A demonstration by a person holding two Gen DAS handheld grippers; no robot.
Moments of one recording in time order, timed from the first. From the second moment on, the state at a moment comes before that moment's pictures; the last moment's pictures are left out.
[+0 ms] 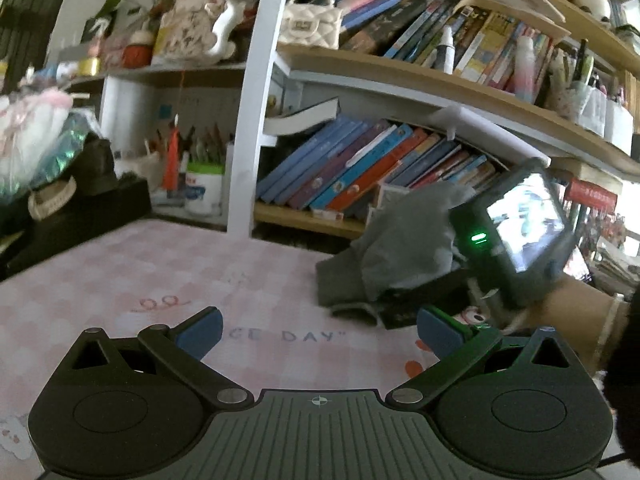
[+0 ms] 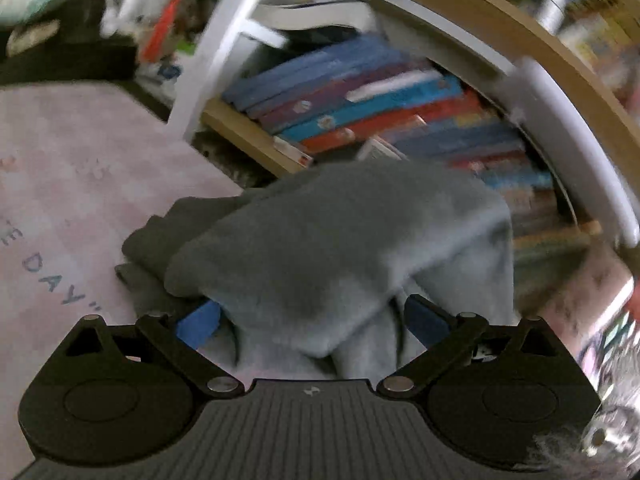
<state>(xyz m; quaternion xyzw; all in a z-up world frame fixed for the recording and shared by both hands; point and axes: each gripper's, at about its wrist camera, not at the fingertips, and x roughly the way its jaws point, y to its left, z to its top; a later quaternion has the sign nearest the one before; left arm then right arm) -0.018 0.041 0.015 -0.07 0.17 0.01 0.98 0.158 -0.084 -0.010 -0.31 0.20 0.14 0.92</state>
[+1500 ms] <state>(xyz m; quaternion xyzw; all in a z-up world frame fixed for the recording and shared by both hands) -0.014 0.025 0.002 -0.05 0.19 -0.08 0.98 -0.044 -0.371 0.002 0.25 0.18 -0.11 0.94</state>
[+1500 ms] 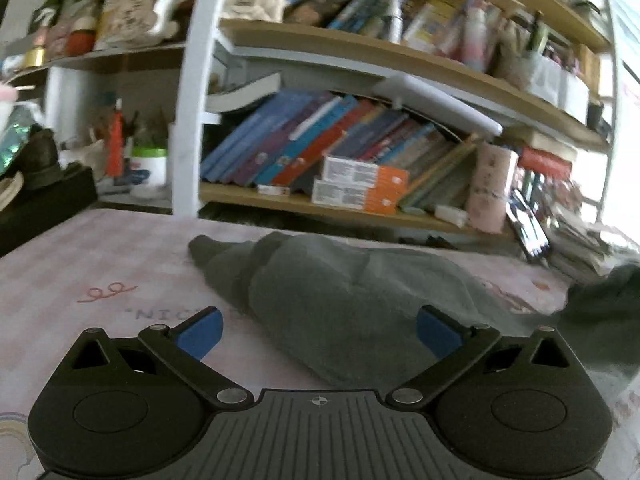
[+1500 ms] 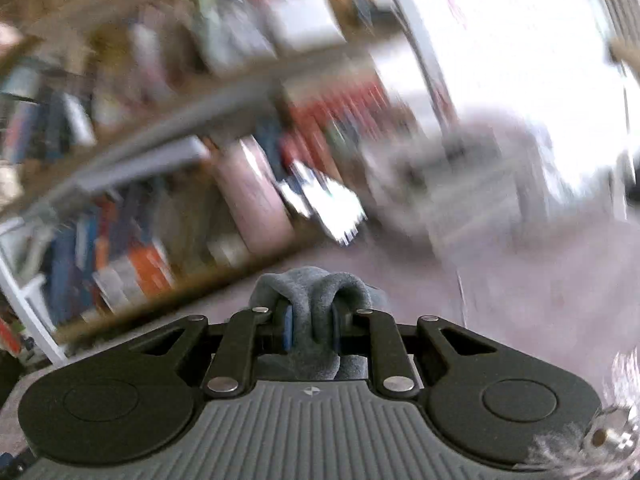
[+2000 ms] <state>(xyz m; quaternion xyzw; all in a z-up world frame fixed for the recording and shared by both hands) -0.003 0.034 -0.003 -0.11 0.20 -0.11 0.97 0.020 -0.349 -0.031 0.20 0.22 -0.03 0.96</state>
